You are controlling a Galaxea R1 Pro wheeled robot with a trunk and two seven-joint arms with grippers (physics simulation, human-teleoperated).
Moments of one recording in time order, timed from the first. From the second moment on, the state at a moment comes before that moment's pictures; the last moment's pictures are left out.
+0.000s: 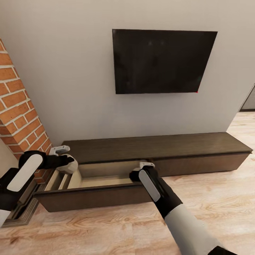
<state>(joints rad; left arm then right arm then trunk) -0.74 0.48 -0.25 -1.37 1.14 0.99 0.61 -0.74 0.17 0.40 -0.99 -0.69 0.81 -0.65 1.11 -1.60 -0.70</state>
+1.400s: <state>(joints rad) -0.74 0.39 -0.26 -1.33 1.14 1.00 0.60 -0.78 0.17 0.62 -1.05 -0.92 0.72 -0.68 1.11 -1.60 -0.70</state>
